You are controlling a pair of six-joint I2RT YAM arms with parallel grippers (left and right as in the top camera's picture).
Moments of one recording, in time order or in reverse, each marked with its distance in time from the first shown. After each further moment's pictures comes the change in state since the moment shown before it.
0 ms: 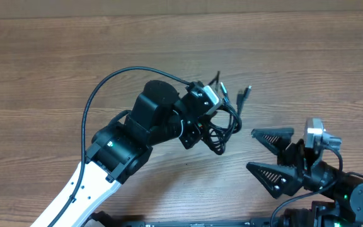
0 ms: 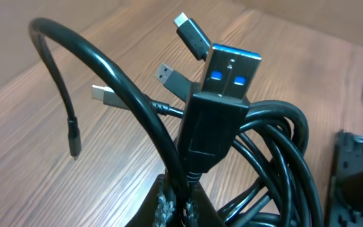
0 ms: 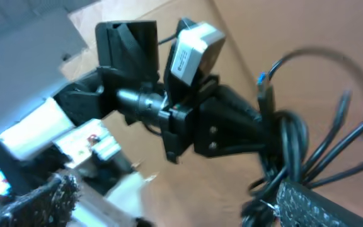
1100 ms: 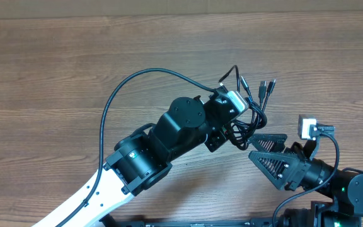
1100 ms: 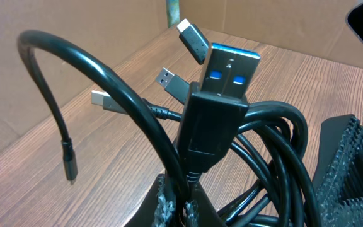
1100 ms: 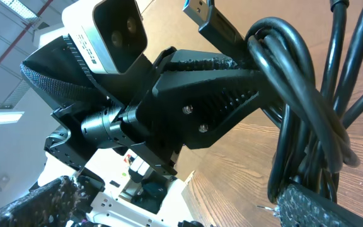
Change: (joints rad) left arm -0.205 0.026 -0.002 0.189 -0.286 -0.066; right arm 0.000 0.003 0.000 -0.110 0.017 0.188
